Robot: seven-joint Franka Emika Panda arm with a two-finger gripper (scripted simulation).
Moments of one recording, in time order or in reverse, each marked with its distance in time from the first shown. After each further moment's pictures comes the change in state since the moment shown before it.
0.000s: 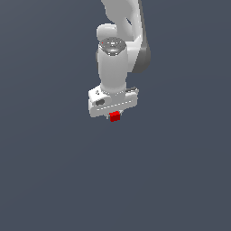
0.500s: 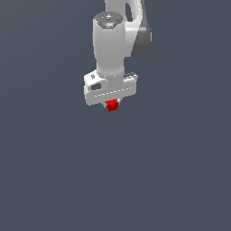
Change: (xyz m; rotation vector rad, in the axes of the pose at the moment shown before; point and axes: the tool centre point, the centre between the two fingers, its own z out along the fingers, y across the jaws) arm -0.021 0.002 -0.049 0.000 0.001 0.000
